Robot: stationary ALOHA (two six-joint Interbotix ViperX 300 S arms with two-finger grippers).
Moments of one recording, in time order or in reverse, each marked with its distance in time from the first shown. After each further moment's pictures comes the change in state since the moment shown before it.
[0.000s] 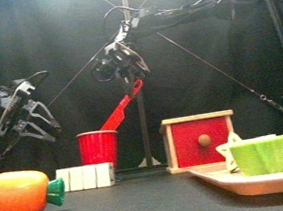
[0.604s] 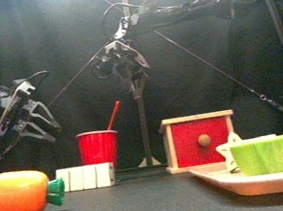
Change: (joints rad) left arm 0.000 0.000 0.000 0.002 0.002 0.000; right arm 0.012 -0.002 -0.032 -0.064 0.034 0.000
